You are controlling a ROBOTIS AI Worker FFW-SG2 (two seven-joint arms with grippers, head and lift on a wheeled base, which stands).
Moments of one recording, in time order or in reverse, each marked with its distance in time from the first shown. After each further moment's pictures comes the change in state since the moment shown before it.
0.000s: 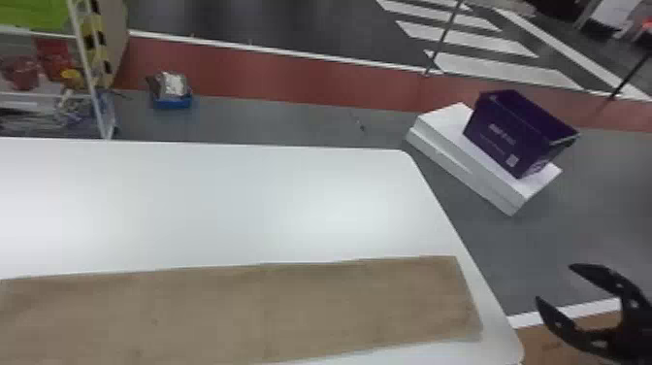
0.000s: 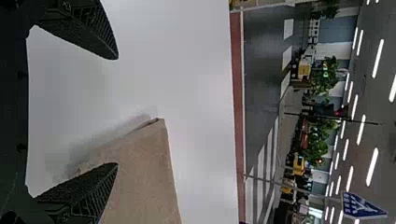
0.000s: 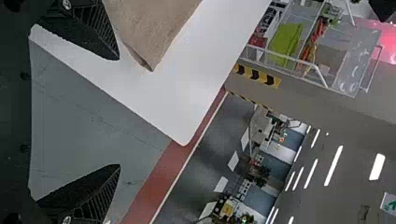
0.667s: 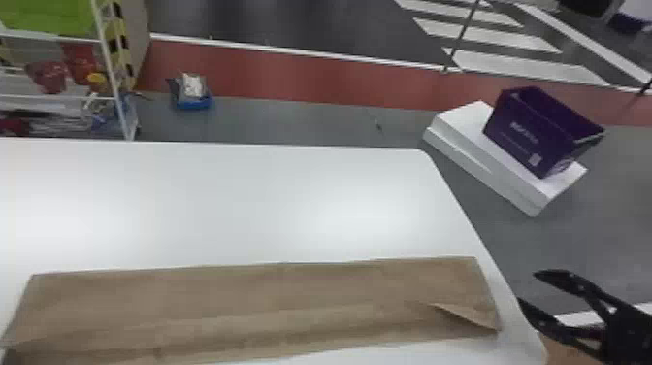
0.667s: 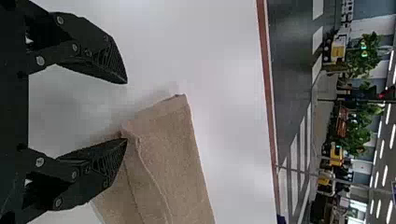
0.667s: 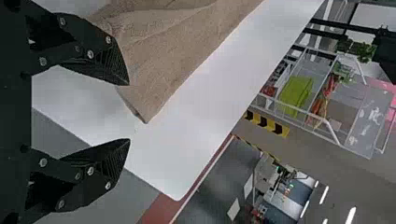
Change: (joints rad) left arm -0.011 0.002 -0.129 0.018 -0.181 0.001 0.028; right arm -0.026 -0.016 0.091 0.031 0.117 -0.105 0.046
